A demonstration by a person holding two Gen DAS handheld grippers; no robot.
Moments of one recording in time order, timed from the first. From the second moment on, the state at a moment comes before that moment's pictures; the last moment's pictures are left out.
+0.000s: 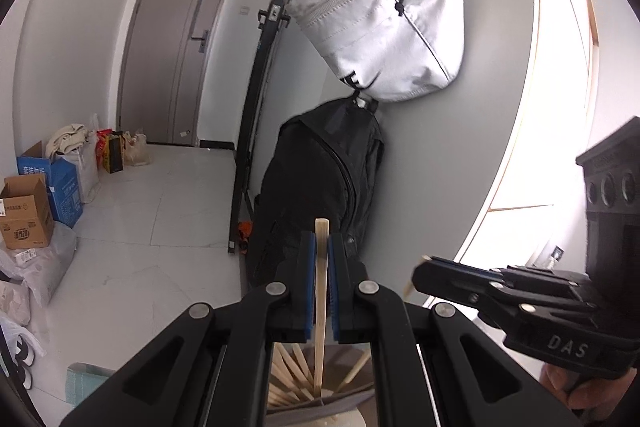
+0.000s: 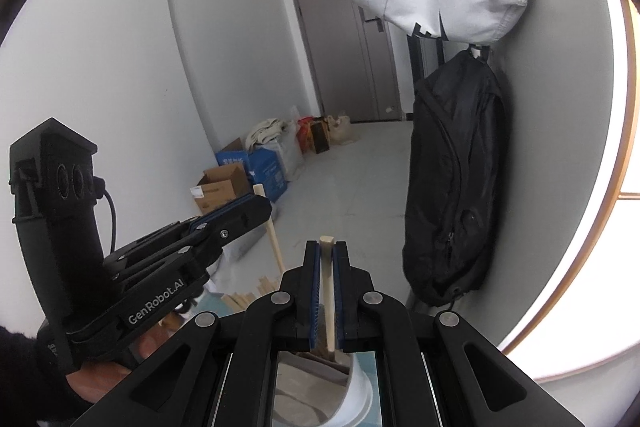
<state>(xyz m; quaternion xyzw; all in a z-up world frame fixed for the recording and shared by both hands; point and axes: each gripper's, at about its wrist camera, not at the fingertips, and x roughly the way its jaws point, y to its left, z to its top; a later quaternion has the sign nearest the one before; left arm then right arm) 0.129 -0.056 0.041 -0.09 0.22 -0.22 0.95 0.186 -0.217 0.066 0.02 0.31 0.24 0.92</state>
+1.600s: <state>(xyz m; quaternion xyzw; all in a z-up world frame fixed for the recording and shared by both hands) -0.022 -0.012 0.072 -0.07 0.20 -0.07 0.98 -0.018 -0.232 0.079 0.04 0.15 0.19 0.97</state>
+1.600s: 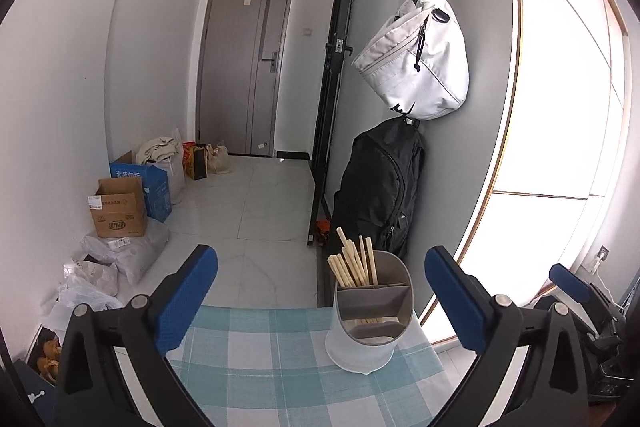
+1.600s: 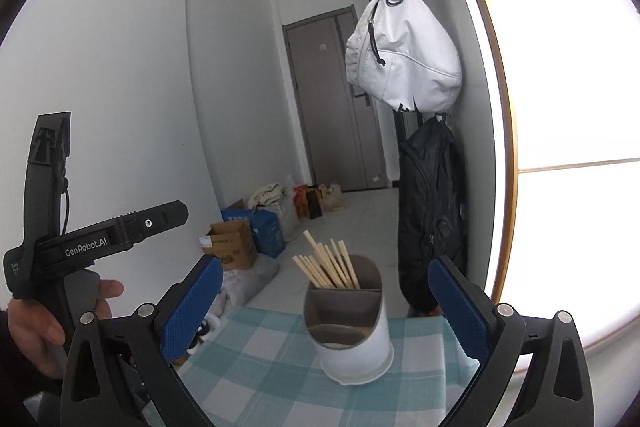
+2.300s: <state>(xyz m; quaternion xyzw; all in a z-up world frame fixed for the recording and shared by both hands) -0.042 -0.003 -0.015 -0.03 0.21 -0.02 0.98 -0.044 -0.221 0.019 0.01 0.15 0.17 0.97</state>
